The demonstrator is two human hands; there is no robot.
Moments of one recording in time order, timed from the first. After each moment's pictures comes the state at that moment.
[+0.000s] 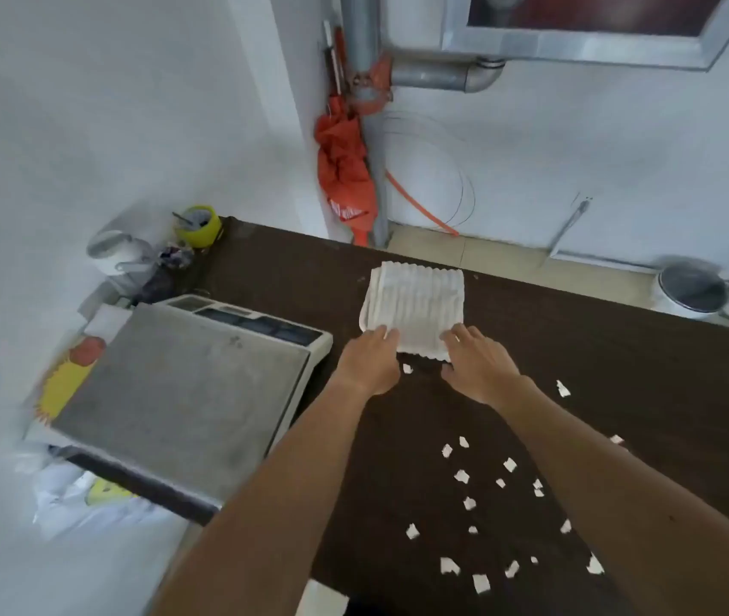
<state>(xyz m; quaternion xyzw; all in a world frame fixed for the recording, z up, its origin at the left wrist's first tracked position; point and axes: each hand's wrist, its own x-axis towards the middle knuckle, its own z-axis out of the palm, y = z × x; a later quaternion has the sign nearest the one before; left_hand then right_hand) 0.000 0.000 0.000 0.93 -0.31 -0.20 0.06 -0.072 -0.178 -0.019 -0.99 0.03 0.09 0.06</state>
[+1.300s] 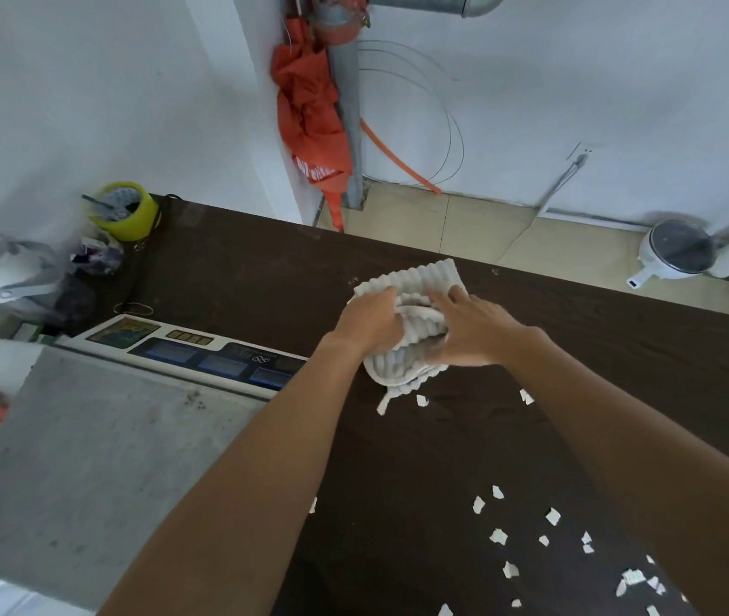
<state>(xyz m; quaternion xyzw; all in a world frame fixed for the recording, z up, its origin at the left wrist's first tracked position) 0.149 -0.037 -0.066 0.90 -0.30 -0.25 0.17 0.058 -0.200 -0.042 -0.96 0.06 0.23 0.12</state>
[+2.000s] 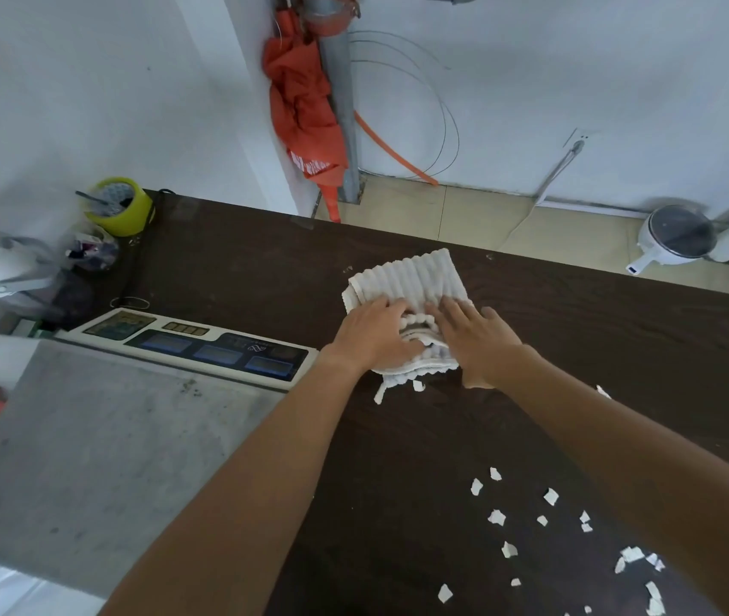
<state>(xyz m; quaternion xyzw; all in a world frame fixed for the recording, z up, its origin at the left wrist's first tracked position) 0.111 -0.028 -0.068 0.89 -0.37 -0.21 0.16 0.016 -0.192 -0.066 -0.96 0.00 0.26 -0.08</state>
